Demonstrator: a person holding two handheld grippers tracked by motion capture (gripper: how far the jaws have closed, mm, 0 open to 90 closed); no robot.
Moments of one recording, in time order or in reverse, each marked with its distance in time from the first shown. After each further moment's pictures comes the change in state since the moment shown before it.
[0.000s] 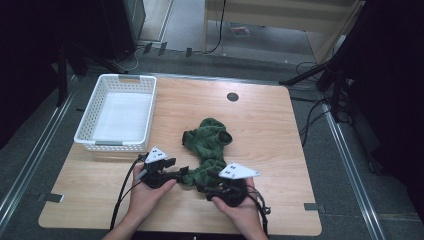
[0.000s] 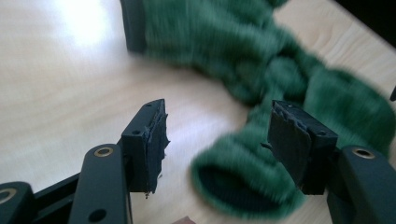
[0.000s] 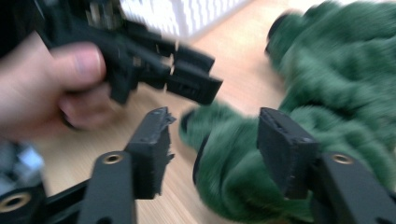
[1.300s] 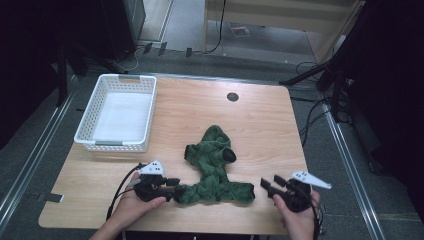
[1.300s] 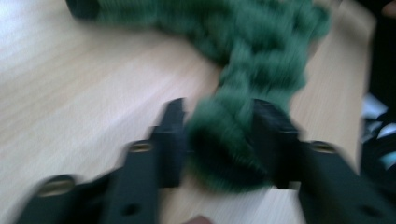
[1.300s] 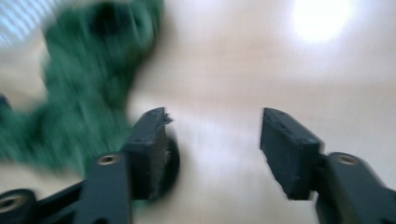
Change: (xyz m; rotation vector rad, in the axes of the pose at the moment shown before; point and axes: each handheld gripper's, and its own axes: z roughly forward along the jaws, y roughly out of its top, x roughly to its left) left arm 0.007 -0.018 -0.018 0.138 -0.308 0.124; right arm -0.095 -0.041 -0.120 -0.045 -0.365 0.353
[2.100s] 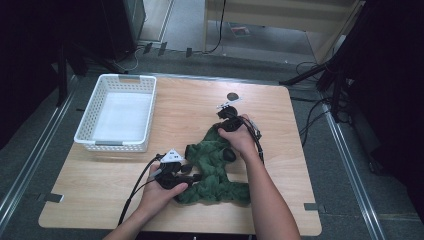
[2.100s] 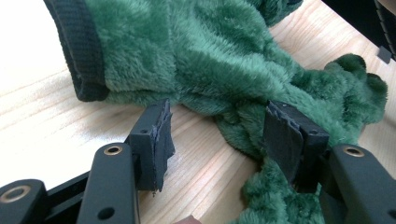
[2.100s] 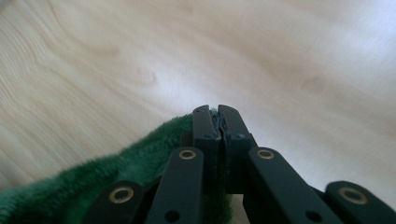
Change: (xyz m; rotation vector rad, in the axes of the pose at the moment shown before) left arm -0.003 0.029 0.051 -0.063 0.119 -0.062; right arm 0.061 0.132 0.244 0.359 0.100 -0.351
